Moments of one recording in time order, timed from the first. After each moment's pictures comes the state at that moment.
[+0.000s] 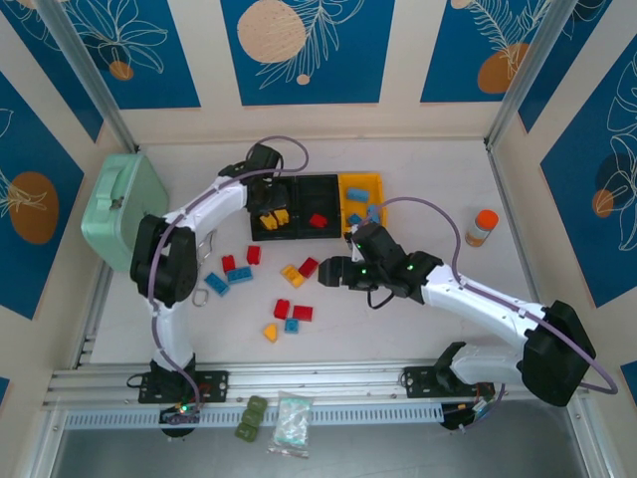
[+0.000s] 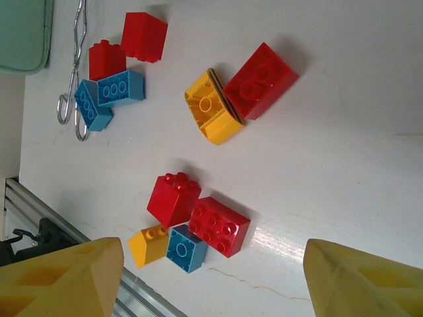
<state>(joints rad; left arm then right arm) -0.42 1.99 1.63 -0.72 -0.05 -0.55 0.78 1.20 0.80 -0.43 -0.21 0.79</state>
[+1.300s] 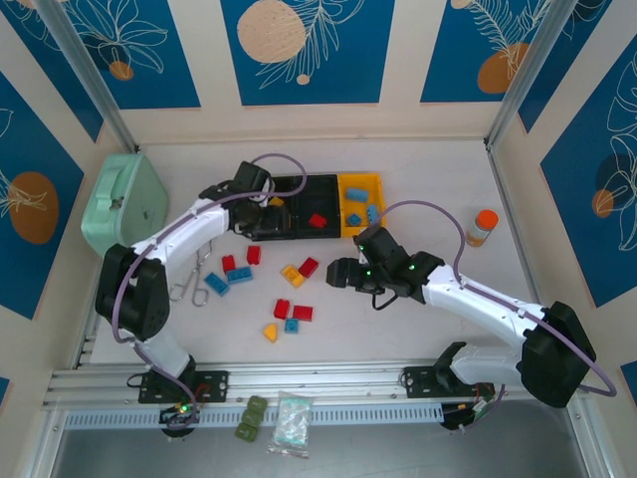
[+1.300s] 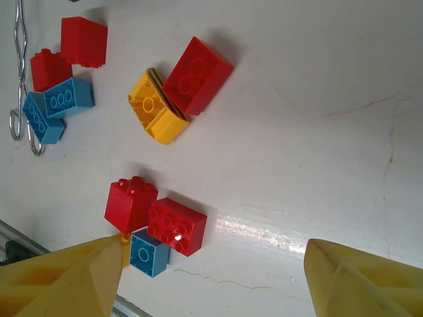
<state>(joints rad) -0.47 1.68 1.29 -0.68 0.12 -0.41 0.75 1.20 0.78 -0.50 -0.15 0.83</state>
